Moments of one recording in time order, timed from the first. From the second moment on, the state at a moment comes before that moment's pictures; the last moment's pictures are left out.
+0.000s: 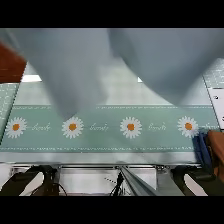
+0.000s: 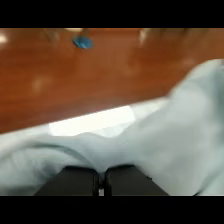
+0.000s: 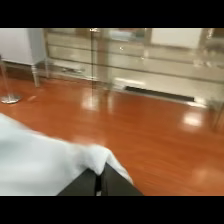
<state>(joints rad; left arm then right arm) 0.07 -0.90 1.87 0.90 -1.33 -1.44 0.04 -0.86 2.01 -1.22 1.26 1.42</state>
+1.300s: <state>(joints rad) -0.22 -1.08 0.88 1.42 -0.70 -1.91 -0.05 -1.07 1.06 -1.56 1.06 1.69</state>
